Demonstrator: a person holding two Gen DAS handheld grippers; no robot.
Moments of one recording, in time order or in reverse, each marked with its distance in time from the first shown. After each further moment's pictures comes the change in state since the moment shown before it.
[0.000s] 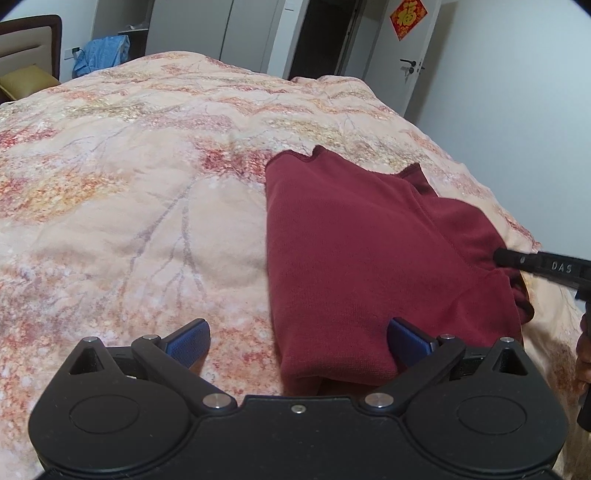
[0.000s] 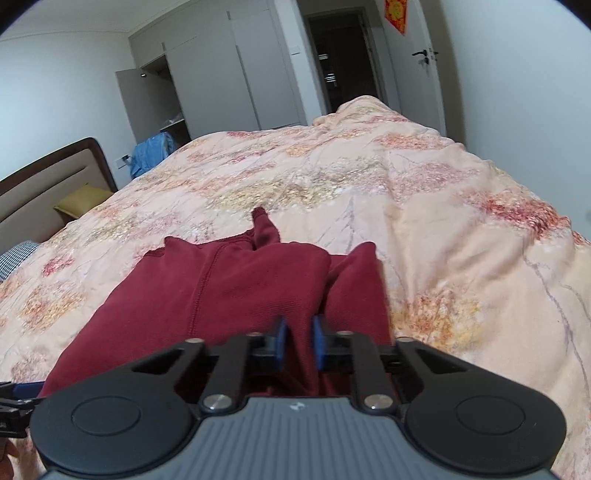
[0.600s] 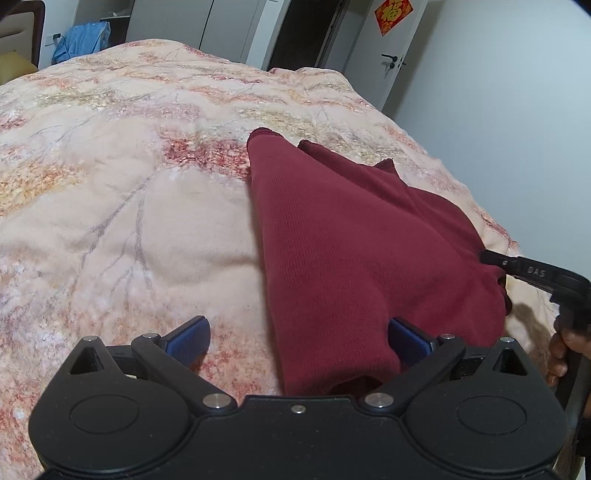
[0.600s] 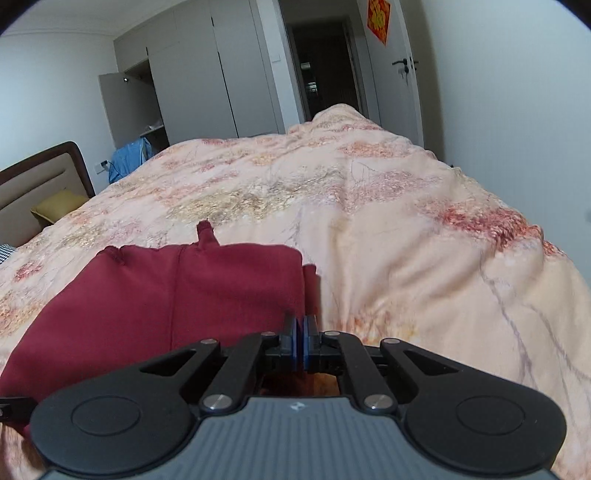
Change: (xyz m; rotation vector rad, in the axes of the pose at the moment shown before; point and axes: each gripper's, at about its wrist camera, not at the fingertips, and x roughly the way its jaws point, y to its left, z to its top) left arm 0.012 -0.010 0.003 -0.020 0.024 -0.094; right arm 0.006 -0.045 0.000 0.013 -0.045 -0.079
